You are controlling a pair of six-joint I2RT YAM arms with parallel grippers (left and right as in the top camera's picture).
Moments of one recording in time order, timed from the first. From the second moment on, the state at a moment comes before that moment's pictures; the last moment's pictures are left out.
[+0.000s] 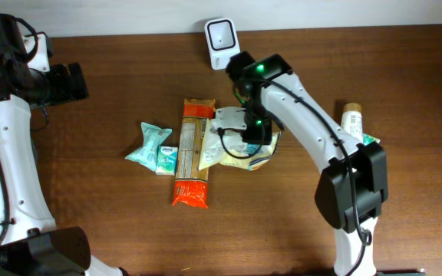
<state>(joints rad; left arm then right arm) 0.25 1.75 1.99 -1.30 0.05 0.01 0.46 2.12 1.92 -1.42 -0.13 -1.05</state>
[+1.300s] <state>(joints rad) 0.25 1.75 1.99 -1.30 0.06 0.01 0.32 1.86 1.73 -1.40 -0.23 0.41</state>
